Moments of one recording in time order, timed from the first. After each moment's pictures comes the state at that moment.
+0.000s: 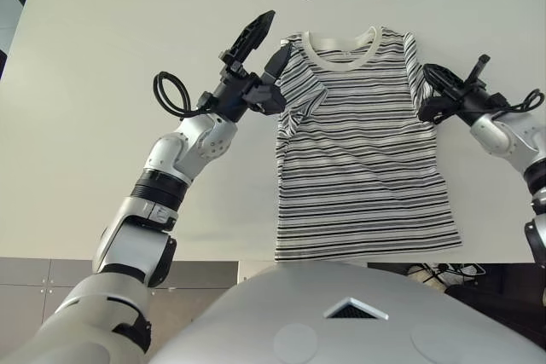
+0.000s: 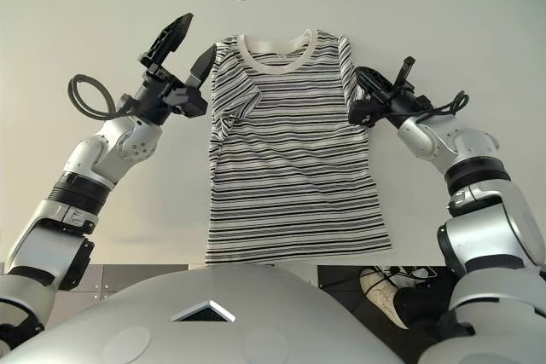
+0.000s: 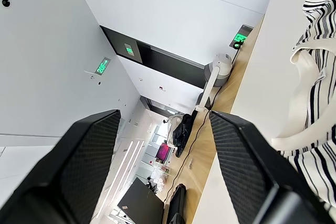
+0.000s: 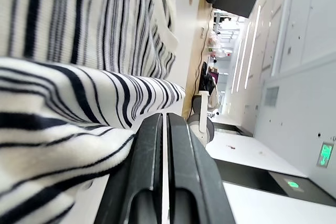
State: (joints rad) left arm -0.33 0.47 -0.39 0.43 0.79 -0.60 0.36; right arm -0.52 -0.76 0.55 0.95 -0.82 -0.67 -0.32
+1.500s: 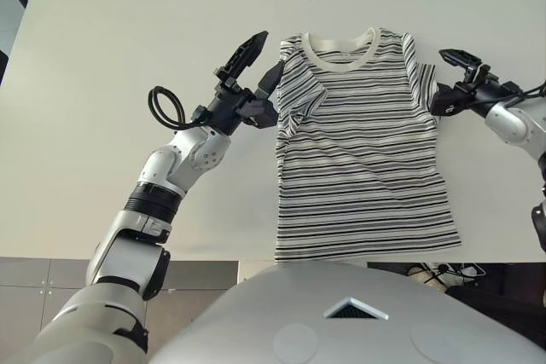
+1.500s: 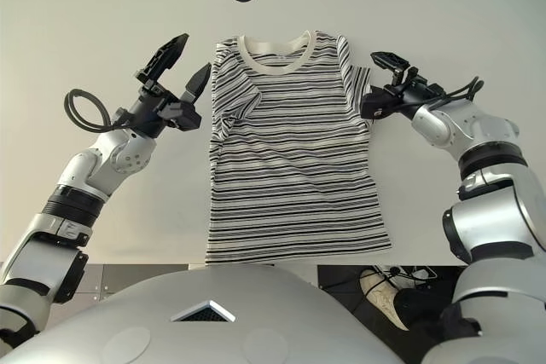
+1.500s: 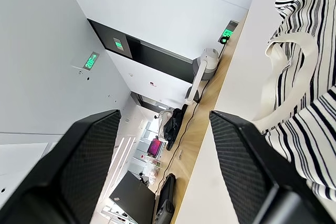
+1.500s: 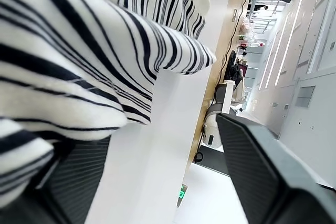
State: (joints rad) left arm -0.25 0.50 -0.38 0.38 0.77 -0.61 0.31; right arm -0.65 -0.76 0.65 1.13 -0.87 -0.72 -0.18
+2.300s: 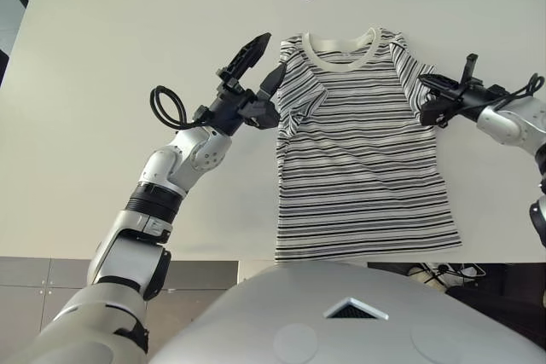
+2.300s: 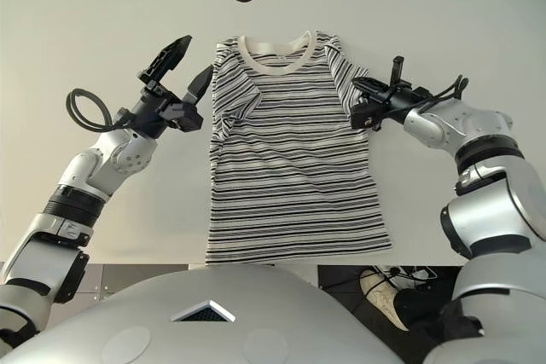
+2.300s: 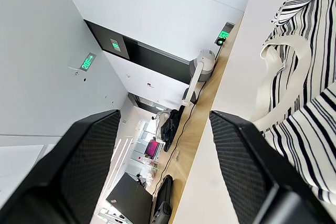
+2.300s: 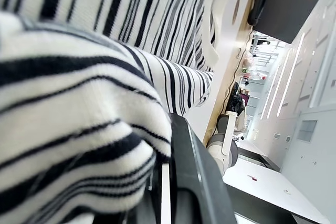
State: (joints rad) left arm -0.25 0.49 -0.38 0.38 0.76 -0.62 0.29; right arm -0.68 -0.77 0.73 1.13 -0.89 -0.80 -0.22
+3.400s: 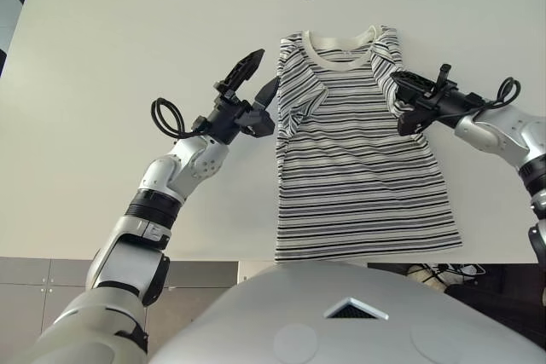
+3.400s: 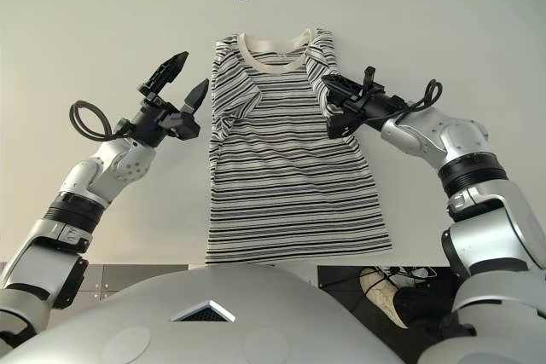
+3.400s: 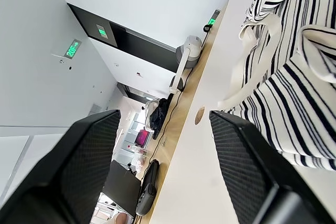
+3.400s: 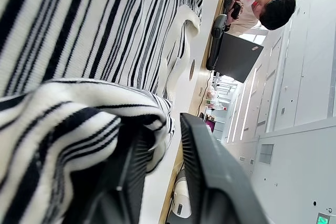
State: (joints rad) left arm -0.21 0.50 -0.38 0.43 0.77 -0.62 0.30; right arm -0.52 -0.78 0.62 0.71 -0.95 -0.72 -0.20
